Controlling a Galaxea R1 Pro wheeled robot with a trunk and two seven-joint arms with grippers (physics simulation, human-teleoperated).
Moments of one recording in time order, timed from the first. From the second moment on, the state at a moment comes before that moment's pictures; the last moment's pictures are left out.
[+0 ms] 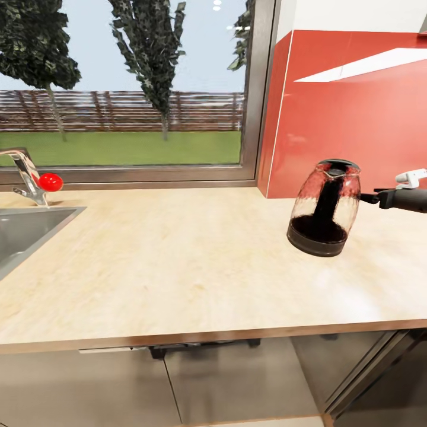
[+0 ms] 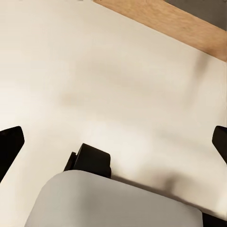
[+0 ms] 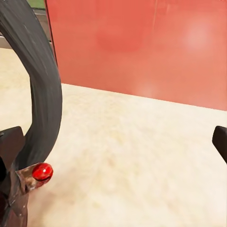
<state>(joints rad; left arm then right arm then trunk) -0.18 0.07 -0.80 -0.02 1.28 -0.35 -0.16 -1.32 -0.62 -0.15 -0.64 0.10 0.41 1.02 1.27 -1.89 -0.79</state>
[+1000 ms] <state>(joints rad) -0.18 0.07 -0.80 -0.02 1.28 -0.35 -0.16 -1.32 -0.62 -0.15 -0.64 0.10 0.41 1.05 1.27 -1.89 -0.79</state>
